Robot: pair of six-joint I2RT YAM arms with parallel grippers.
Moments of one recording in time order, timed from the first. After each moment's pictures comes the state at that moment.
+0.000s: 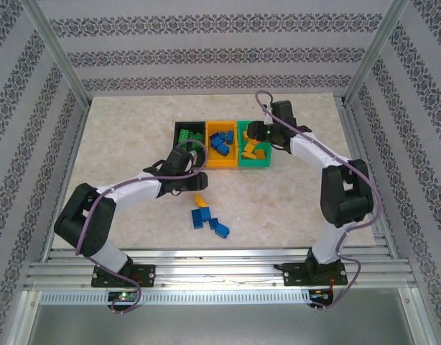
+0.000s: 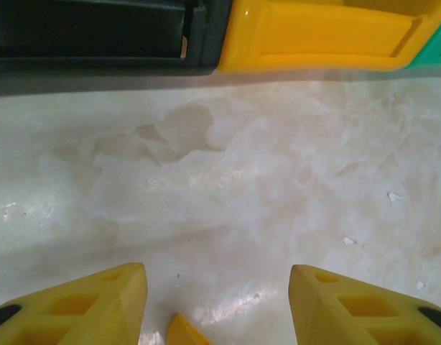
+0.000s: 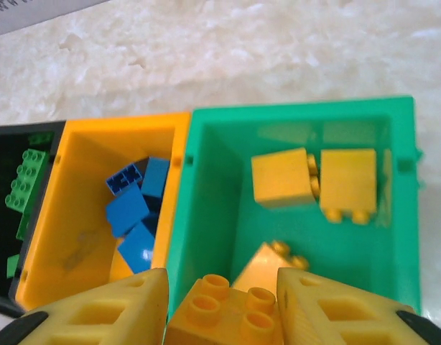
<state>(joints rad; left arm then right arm) -0.51 1.57 0.87 -0.23 0.16 -0.55 0.25 1.83 1.34 -0.25 -0.25 0.38</state>
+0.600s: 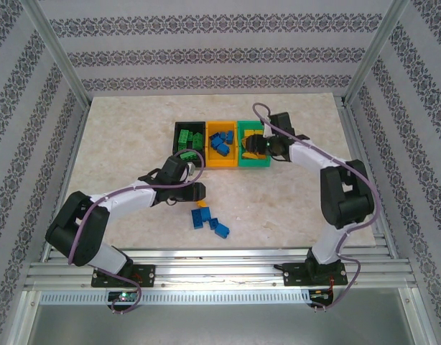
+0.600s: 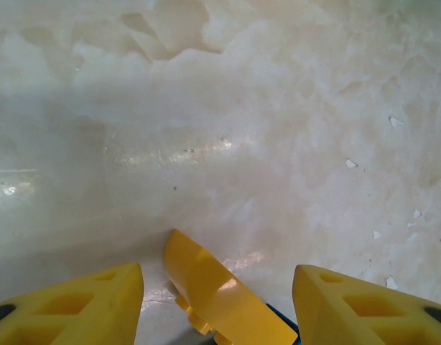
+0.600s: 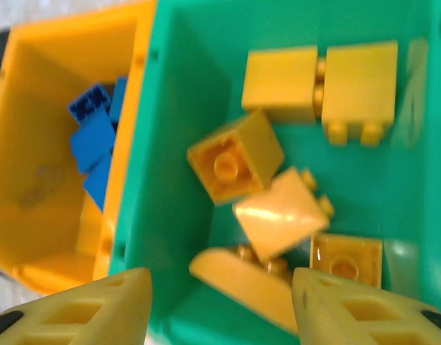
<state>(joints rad) -0.52 1.49 0.76 -0.24 0.24 -0.55 0.26 1.77 1.16 -0.25 -0.28 0.36</state>
